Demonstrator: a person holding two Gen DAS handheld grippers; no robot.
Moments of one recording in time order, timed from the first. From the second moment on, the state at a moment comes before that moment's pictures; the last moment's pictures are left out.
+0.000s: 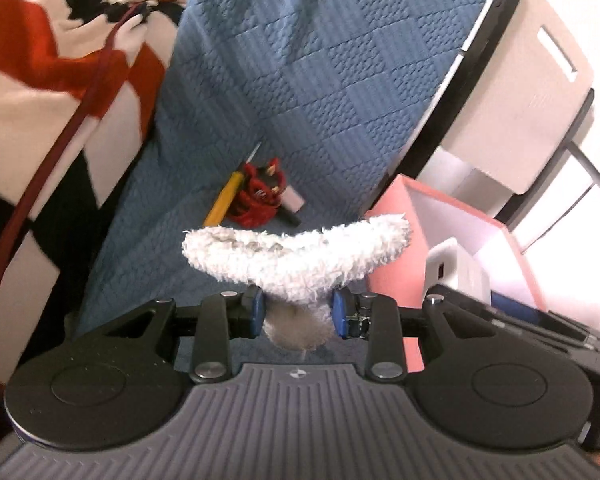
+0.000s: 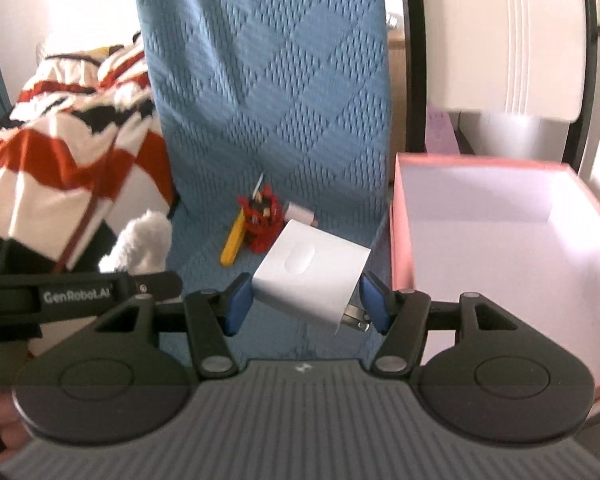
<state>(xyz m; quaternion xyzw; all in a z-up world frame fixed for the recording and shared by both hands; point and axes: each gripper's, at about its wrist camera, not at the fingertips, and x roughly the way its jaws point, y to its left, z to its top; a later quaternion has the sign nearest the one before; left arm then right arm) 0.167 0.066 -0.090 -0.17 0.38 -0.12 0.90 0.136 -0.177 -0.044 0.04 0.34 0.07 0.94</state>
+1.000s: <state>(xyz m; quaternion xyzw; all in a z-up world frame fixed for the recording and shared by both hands) 0.200 -0.063 -0.004 -0.14 0.35 -0.22 0.90 0.143 -0.285 0.029 0.05 0.27 0.01 0.96</state>
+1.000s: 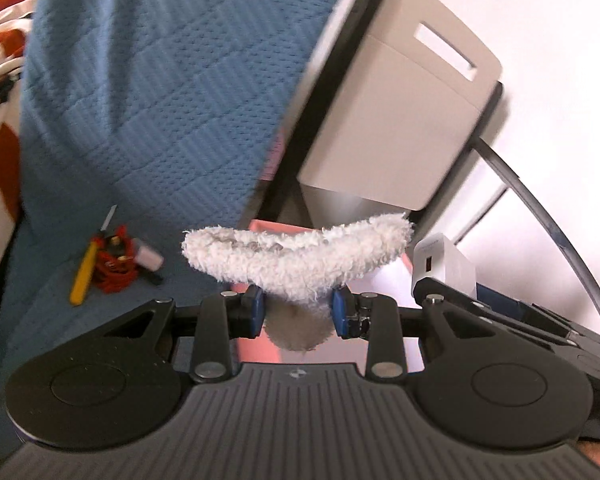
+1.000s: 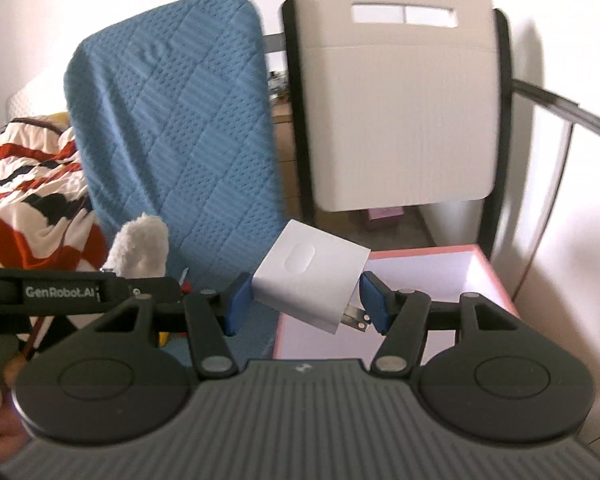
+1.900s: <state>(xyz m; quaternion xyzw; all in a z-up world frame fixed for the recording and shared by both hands) 0.237 -0.228 -0.087 -0.06 0.46 -0.27 0.84 0.146 -0.423 -0.073 0.10 0.38 -0.08 0.91</state>
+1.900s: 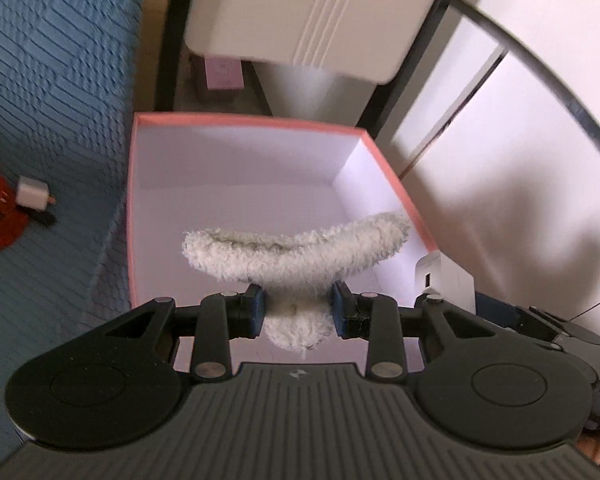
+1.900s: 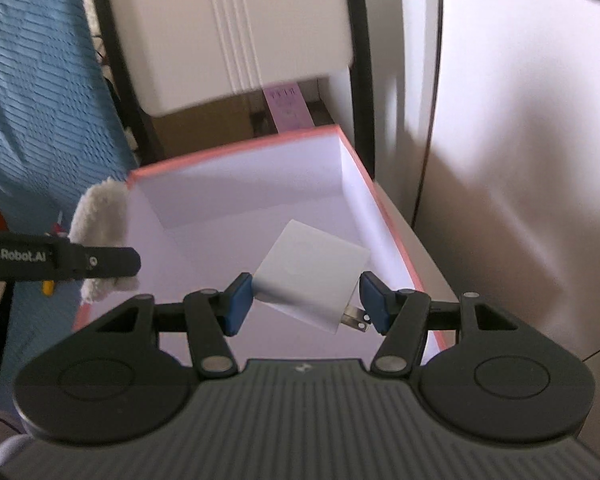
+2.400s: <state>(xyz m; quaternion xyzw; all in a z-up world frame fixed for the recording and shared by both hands) 0.248 -0.262 -0.134 -0.03 0.50 -0.28 0.82 0.159 -0.440 -0.130 0.10 0.43 -0.09 0.89</state>
